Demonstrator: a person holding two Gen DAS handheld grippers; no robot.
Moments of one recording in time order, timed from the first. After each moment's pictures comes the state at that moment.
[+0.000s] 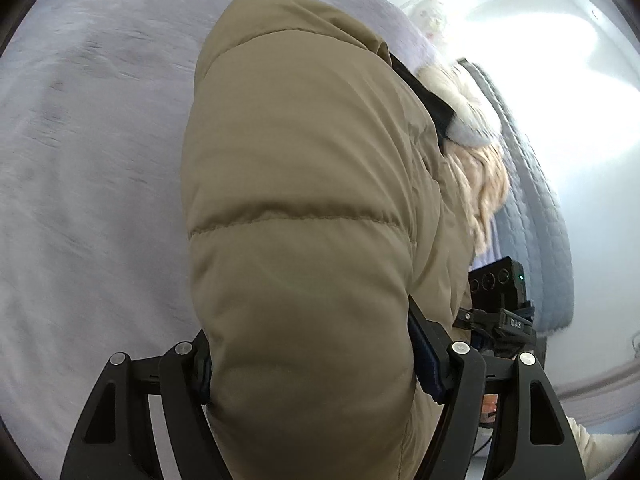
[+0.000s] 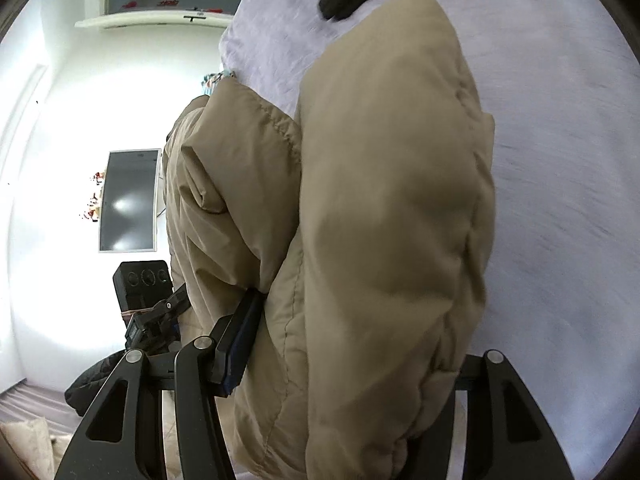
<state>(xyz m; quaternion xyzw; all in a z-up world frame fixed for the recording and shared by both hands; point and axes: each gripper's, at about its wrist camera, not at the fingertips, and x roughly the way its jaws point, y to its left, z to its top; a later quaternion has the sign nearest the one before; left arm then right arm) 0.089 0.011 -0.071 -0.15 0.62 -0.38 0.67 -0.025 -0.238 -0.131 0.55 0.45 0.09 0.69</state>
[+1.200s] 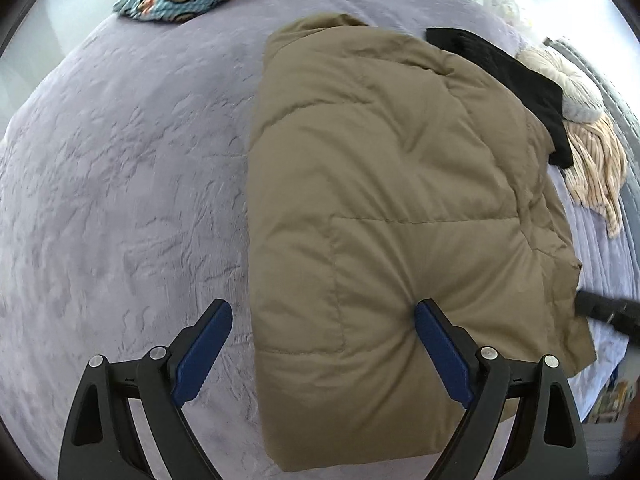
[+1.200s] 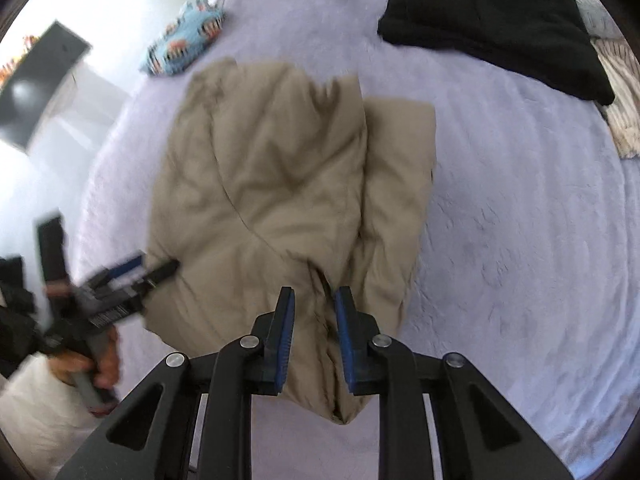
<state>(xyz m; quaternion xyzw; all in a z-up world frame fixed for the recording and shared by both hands) 0.020 0.065 -0.097 0.03 0.59 -0.20 0.79 -0.021 -0.108 -0.048 0.22 0.58 -0.07 0.78</state>
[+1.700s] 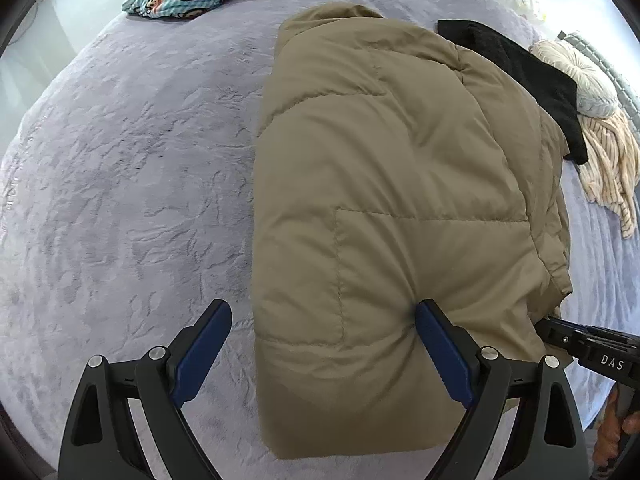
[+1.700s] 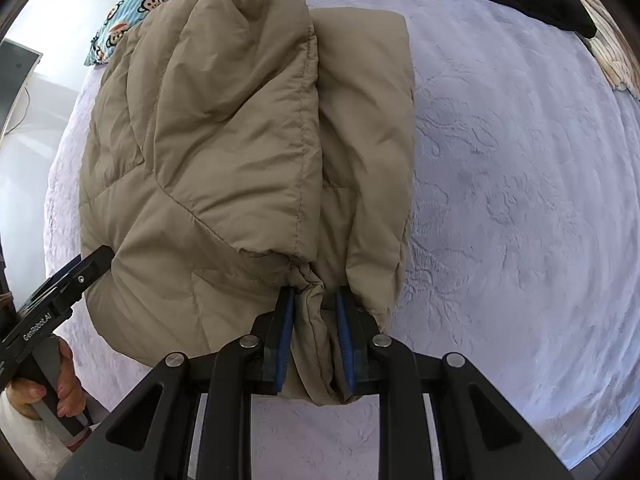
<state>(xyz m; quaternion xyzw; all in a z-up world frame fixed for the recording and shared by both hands) 0.007 0.053 -0.092 0.05 0.59 -0.17 0.79 -0.022 -0.123 -0.099 0.28 0.62 -0.12 0.73</state>
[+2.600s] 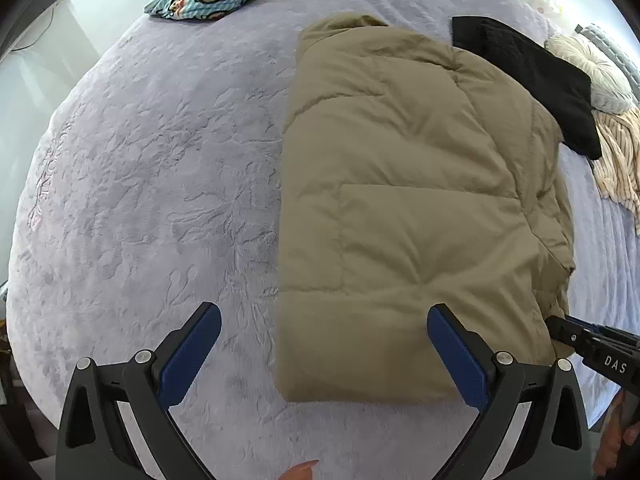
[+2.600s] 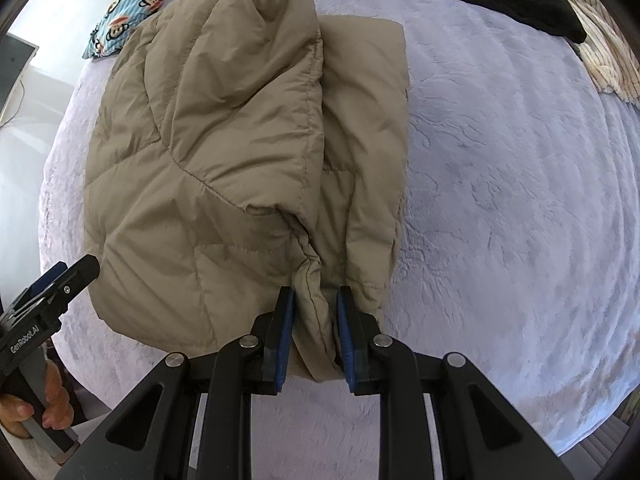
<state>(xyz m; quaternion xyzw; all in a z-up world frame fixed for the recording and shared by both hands) -0.020 0.049 -0.056 0.08 0.60 -0.13 0.79 -0.016 -0.104 -0.081 0.26 0.63 -0.13 0.72</state>
